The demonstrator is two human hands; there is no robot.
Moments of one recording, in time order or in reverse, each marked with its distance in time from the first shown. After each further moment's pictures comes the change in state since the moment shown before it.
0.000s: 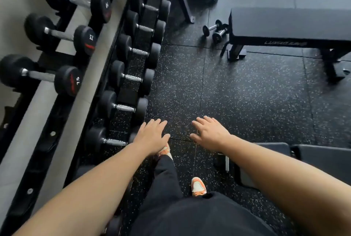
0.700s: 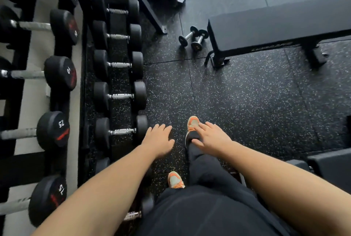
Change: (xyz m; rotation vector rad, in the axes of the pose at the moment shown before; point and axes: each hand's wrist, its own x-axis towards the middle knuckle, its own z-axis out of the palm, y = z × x) left_hand 0.284 -0.053 -0.156 0.222 -0.176 0.236; right_hand 0.222 0.058 -0.117 0.110 0.008 0.217
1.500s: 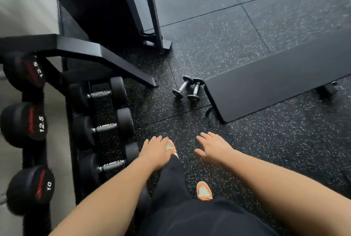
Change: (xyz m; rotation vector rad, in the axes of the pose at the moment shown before) left_hand 0.380 -0.076 -0.335 0.092 -0.041 0.069; right_hand 0.353 0.183 -0.271 0.142 -0.102 0.181
